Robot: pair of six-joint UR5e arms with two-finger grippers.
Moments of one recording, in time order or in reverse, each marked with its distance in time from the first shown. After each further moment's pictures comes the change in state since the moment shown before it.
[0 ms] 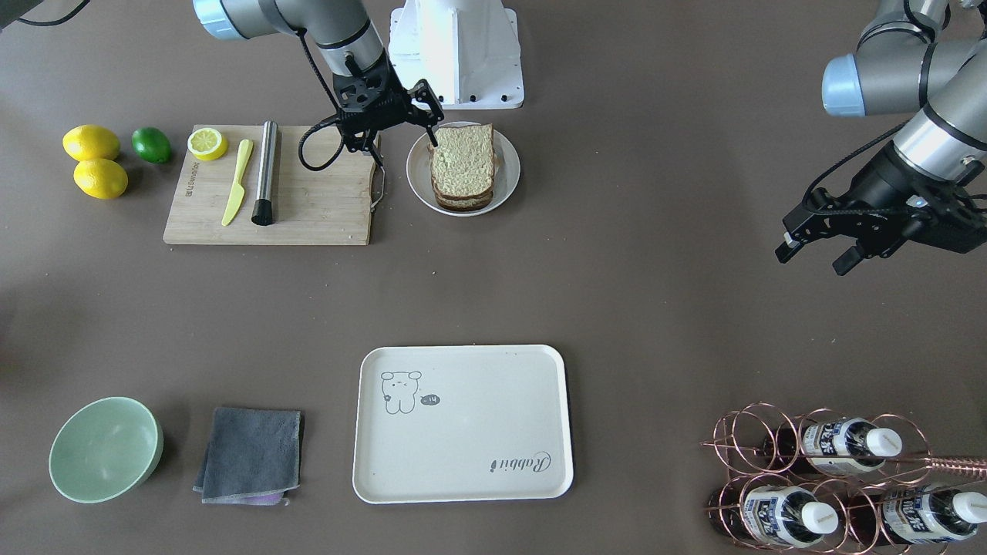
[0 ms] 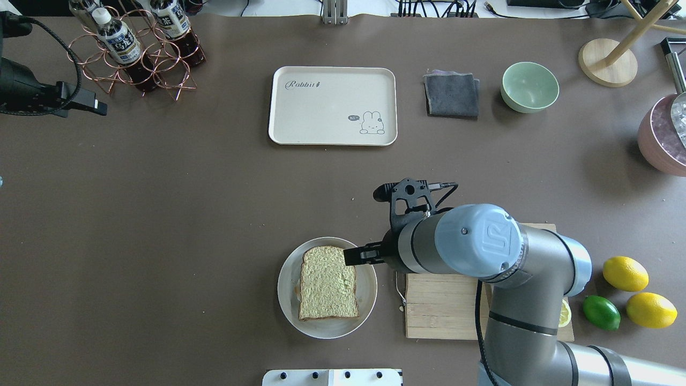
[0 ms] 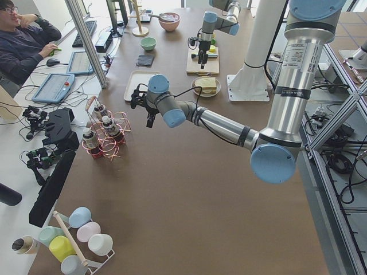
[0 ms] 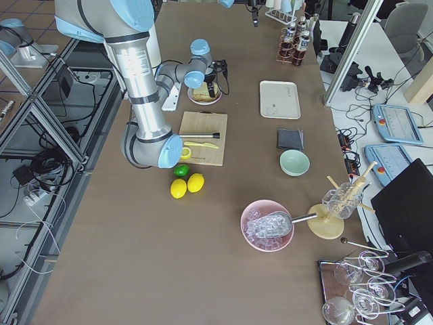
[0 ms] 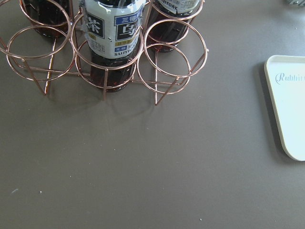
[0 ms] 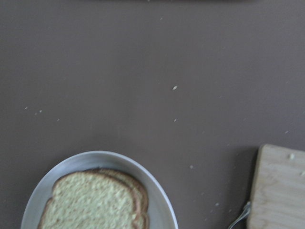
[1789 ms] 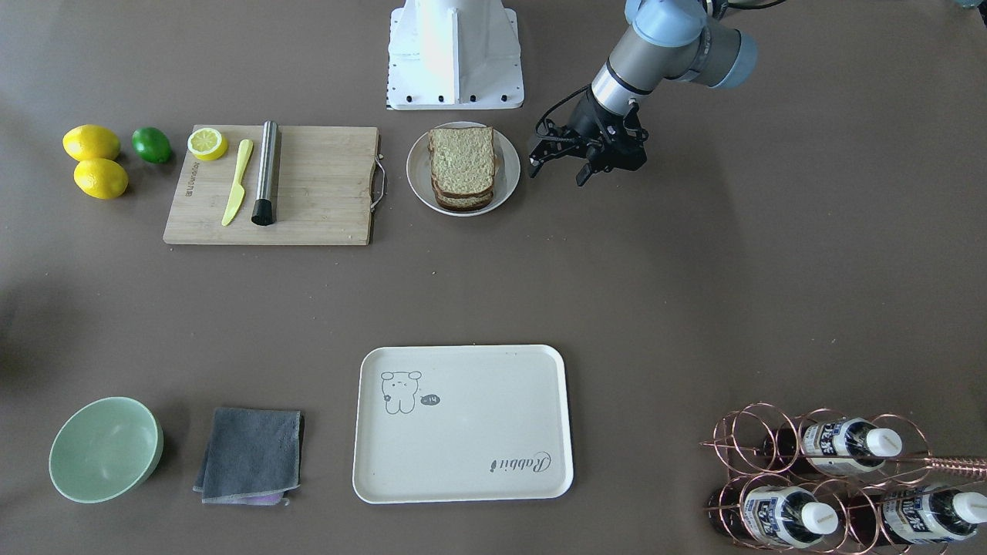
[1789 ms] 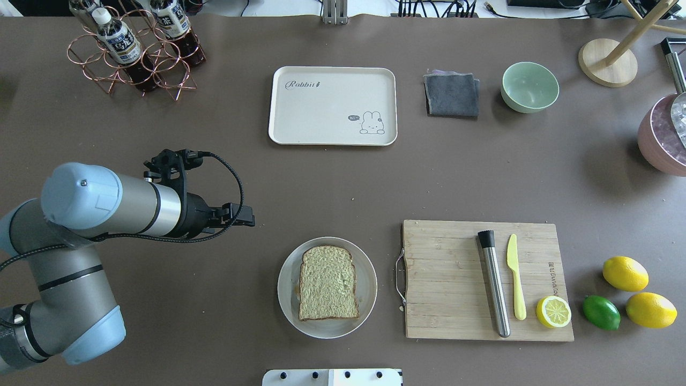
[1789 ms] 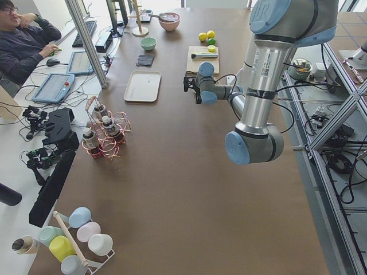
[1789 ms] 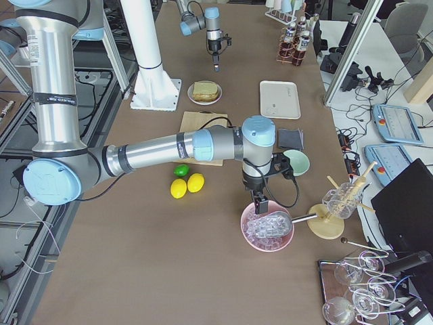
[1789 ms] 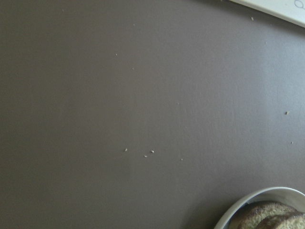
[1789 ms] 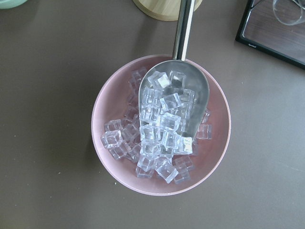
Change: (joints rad) left arm 0.706 -0.094 -0.129 0.000 0.460 -0.567; right arm 1.149 -0.402 -0.196 -0.319 0.435 -1.429
